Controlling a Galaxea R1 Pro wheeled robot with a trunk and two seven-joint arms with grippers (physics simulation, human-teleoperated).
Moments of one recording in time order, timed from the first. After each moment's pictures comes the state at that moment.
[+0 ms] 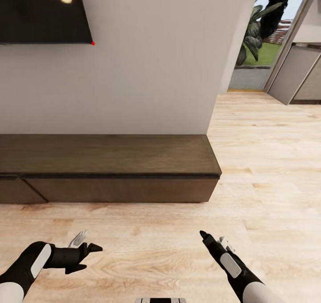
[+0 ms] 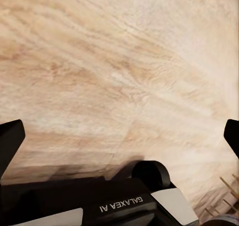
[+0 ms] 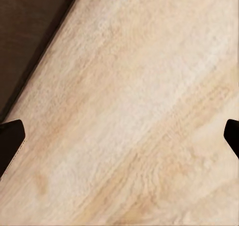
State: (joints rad) left arm -0.54 0.29 0.20 -0.58 0.36 1.03 -0.56; right arm -0.58 0.02 -0.19 -0.34 -0.73 0.06 0.09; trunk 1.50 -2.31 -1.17
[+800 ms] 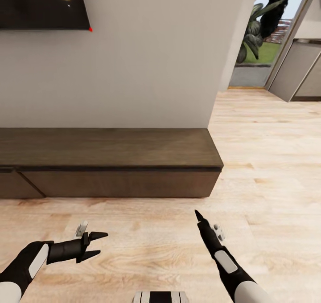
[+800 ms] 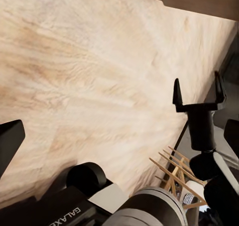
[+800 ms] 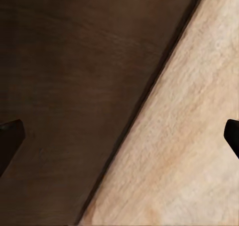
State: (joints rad) left arm -0.55 0.30 0.18 -0.57 0.35 1.05 -0.98; right arm -0.58 0.08 -0.24 -0.37 -0.92 -0.04 0.49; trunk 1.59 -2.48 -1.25
